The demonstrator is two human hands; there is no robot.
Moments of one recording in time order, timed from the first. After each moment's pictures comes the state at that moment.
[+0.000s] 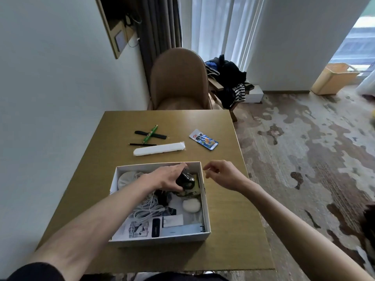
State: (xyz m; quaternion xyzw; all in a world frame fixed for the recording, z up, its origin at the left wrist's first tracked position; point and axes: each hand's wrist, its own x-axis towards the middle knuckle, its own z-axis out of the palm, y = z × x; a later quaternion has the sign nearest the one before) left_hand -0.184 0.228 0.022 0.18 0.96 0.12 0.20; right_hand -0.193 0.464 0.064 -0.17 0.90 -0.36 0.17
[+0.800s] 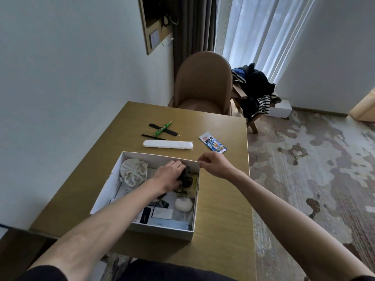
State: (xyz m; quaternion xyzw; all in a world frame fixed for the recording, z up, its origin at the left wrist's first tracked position) left_hand -0.152 0.266 0.012 0.04 1.00 0.06 0.06; right_hand -0.247 0.448 0.050 -0.27 0.88 -0.33 0.20
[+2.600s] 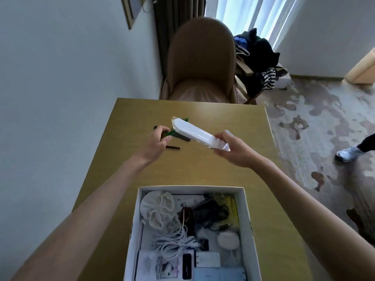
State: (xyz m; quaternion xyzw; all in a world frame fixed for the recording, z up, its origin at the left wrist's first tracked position) left_hand -0.282 0.082 0.044 -0.09 0.88 0.46 0.00; right_hand -0.338 0.346 0.056 -0.24 0.89 -0.34 0.18
